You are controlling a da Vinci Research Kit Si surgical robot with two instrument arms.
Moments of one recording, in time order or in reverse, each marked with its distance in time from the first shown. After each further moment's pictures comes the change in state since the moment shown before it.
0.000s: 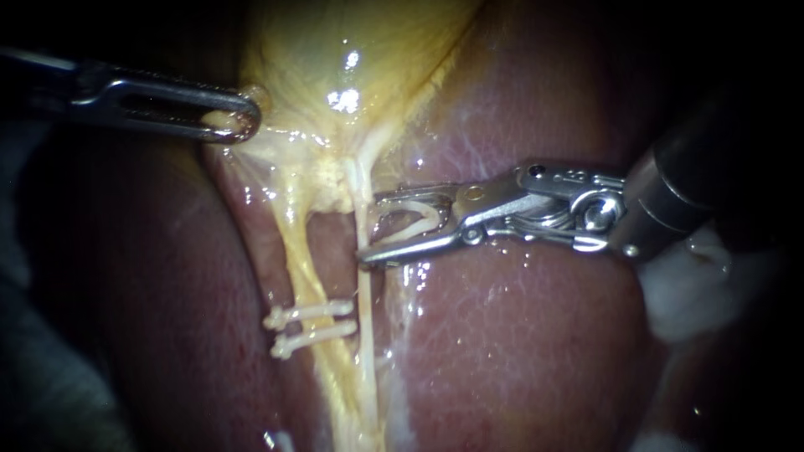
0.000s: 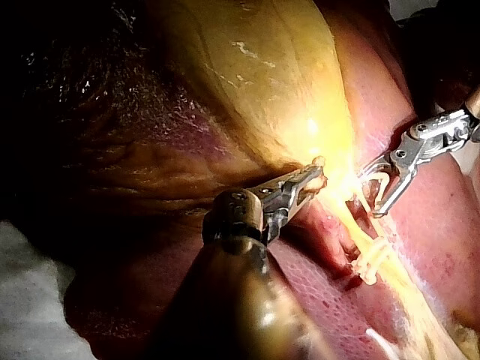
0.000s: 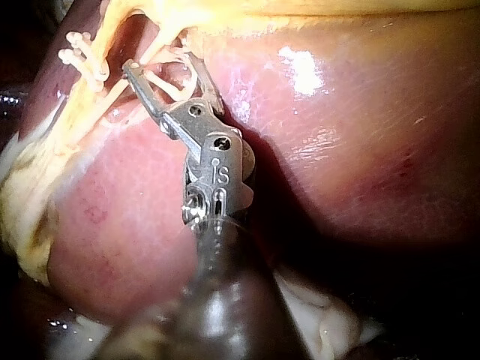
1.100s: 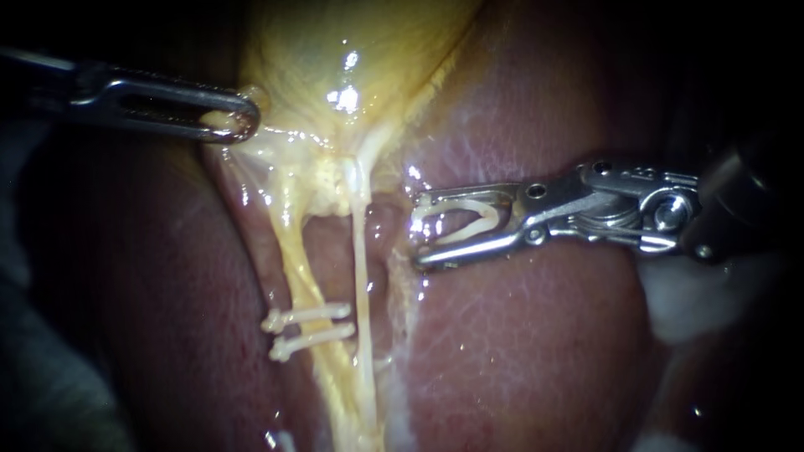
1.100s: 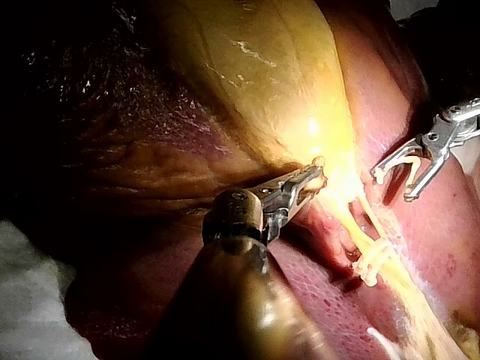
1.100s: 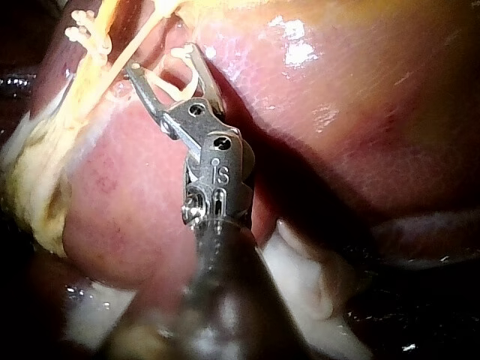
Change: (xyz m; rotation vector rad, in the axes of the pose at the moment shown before) right arm 0.002 -0.004 -0.005 0.035 -0.013 0.017; left arm 0.000 0.000 0.000 0.000 0.000 0.000
